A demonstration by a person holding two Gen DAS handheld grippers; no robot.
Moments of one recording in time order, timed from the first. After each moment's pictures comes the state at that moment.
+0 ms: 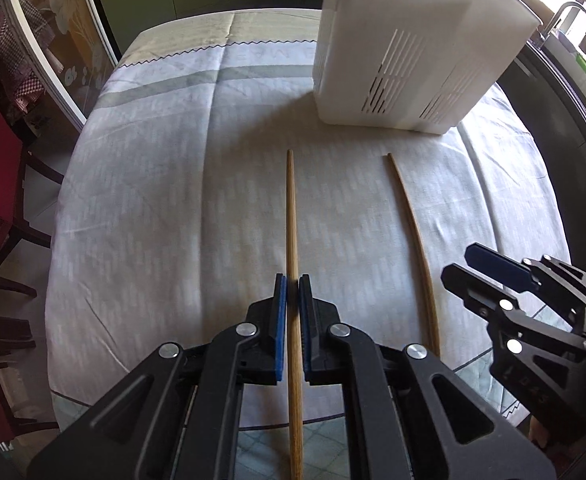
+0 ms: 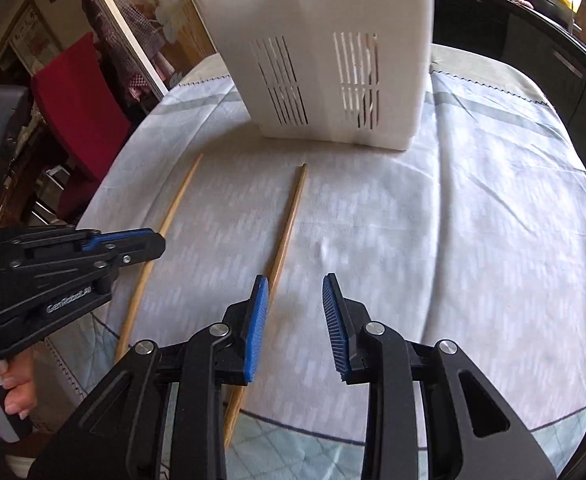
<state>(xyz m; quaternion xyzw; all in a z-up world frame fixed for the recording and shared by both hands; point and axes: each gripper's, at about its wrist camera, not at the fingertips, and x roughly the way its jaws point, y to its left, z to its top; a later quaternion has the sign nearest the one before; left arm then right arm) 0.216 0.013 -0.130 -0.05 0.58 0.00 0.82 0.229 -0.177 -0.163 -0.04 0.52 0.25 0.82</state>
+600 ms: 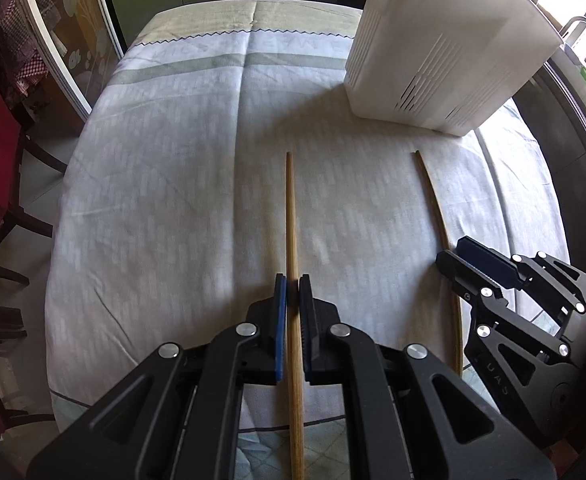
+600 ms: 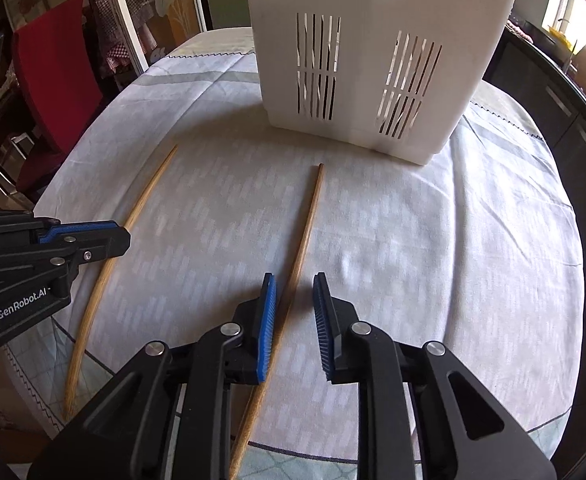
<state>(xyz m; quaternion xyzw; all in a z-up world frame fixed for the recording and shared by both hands) 0.216 0.035 -0.142 -0.08 0.58 0.00 0.81 0.224 -0.130 -0.172 -0.12 0.51 0.20 0.83</state>
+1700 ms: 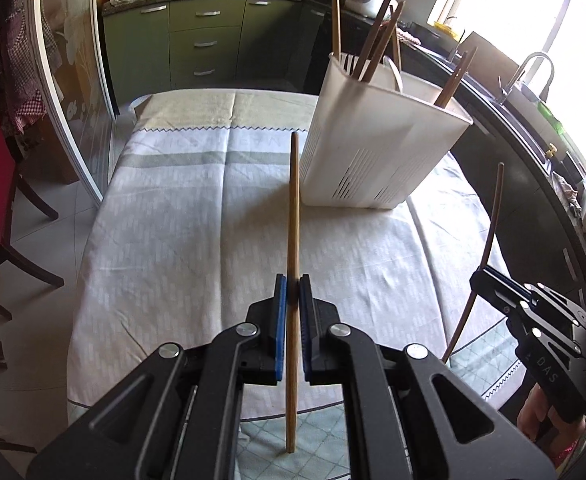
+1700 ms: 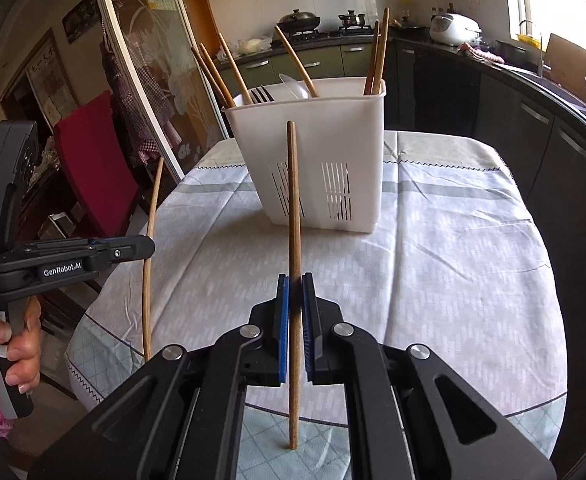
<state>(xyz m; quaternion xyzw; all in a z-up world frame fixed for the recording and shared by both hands) 0.187 0.029 -0.058 -0.10 0.47 -0.04 0.88 0.177 -0.211 -0.081 0.00 0.39 0.24 0.89</state>
